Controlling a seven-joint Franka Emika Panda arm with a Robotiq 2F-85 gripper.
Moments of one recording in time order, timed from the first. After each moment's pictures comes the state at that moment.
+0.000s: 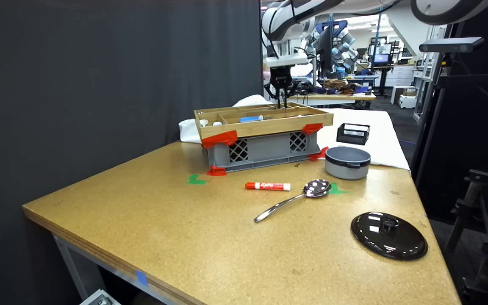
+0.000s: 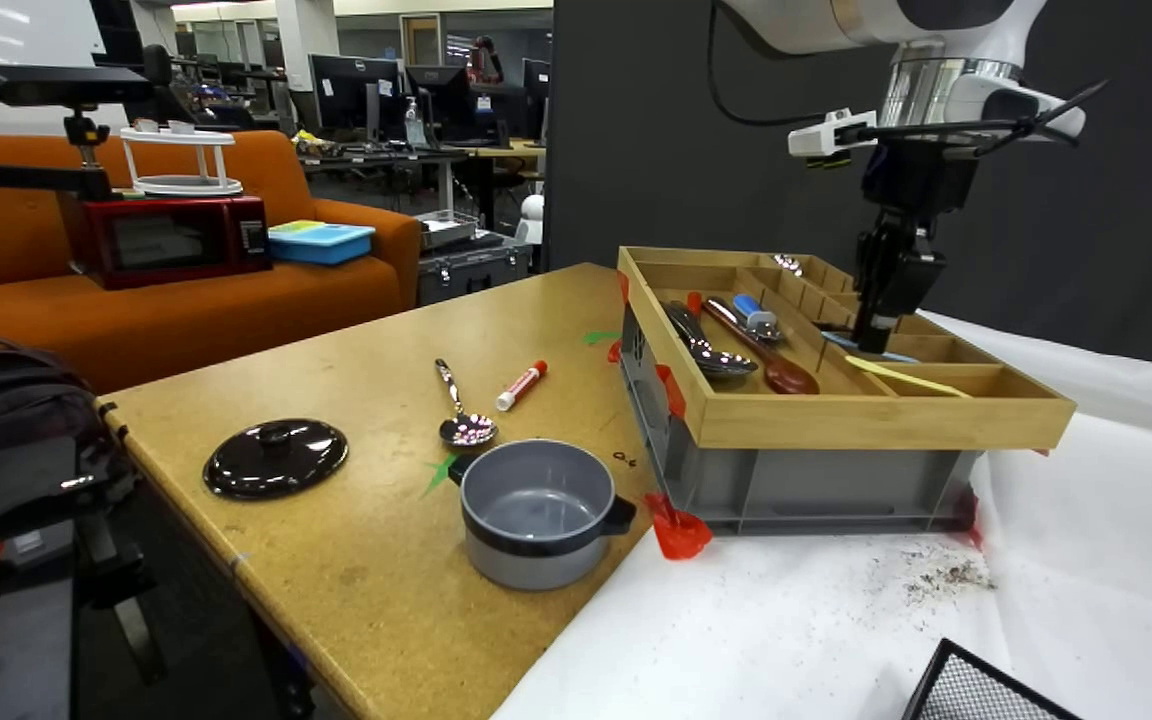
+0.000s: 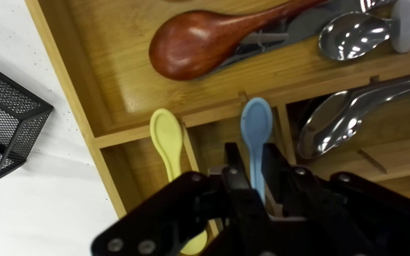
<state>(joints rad) -0.17 1.21 -0.15 -0.55 0.08 1.72 0.61</state>
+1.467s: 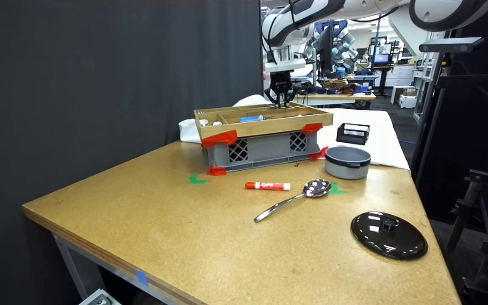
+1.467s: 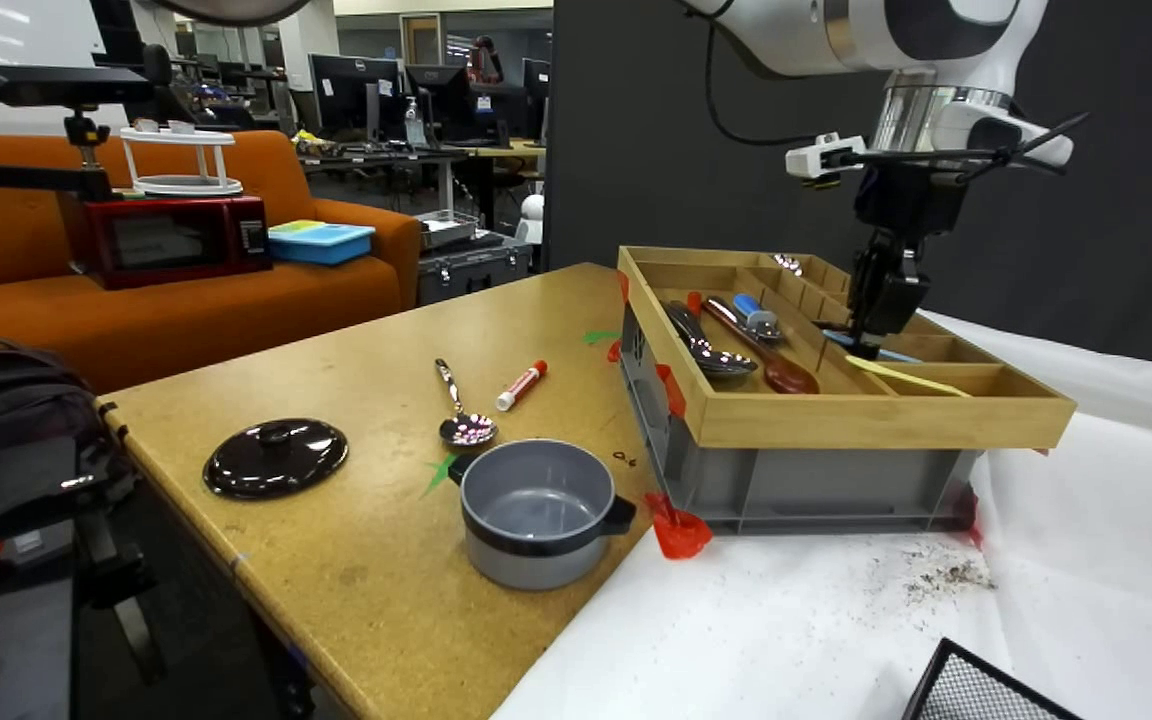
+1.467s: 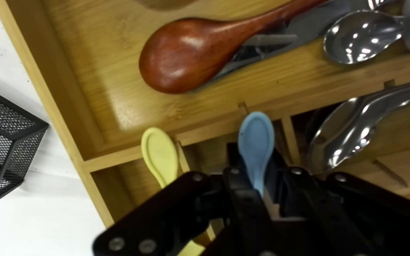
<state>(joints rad) -0.18 1.25 -0.14 -0.53 0.08 1.72 0.67</state>
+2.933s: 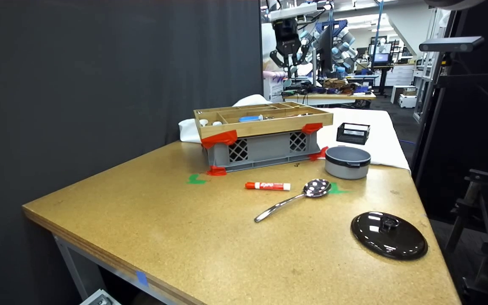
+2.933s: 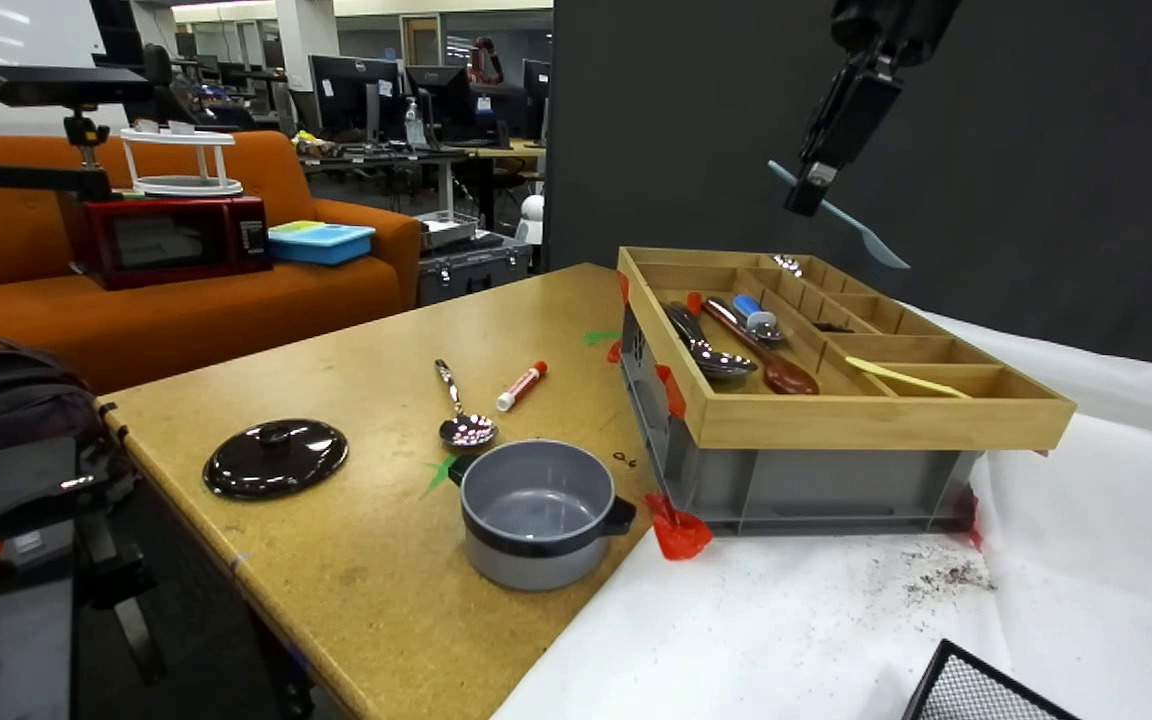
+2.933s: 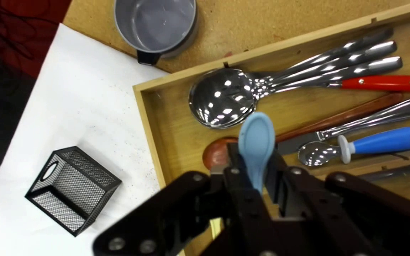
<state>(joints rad) -0.20 1.14 -0.05 -0.36 0.10 1.22 0.66</state>
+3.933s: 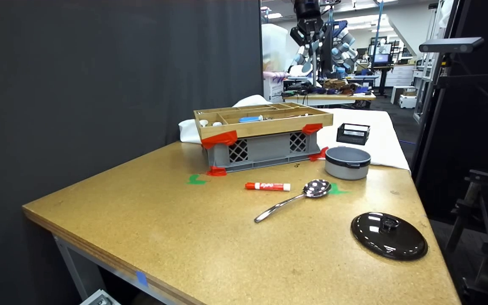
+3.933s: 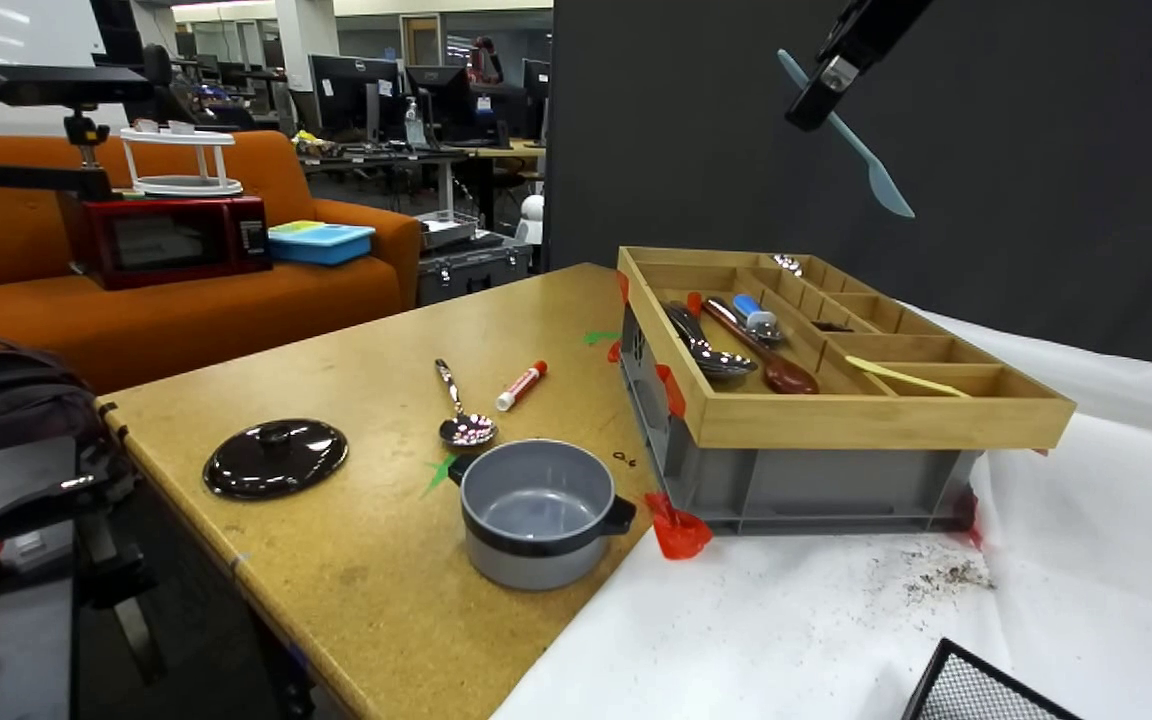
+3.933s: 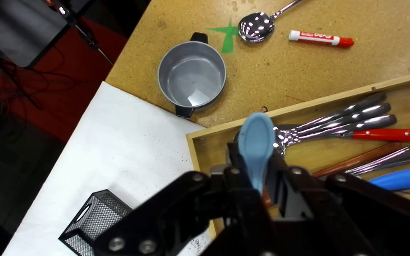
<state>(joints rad) -0.32 1.06 0.00 -0.36 0.20 1.01 0.61</state>
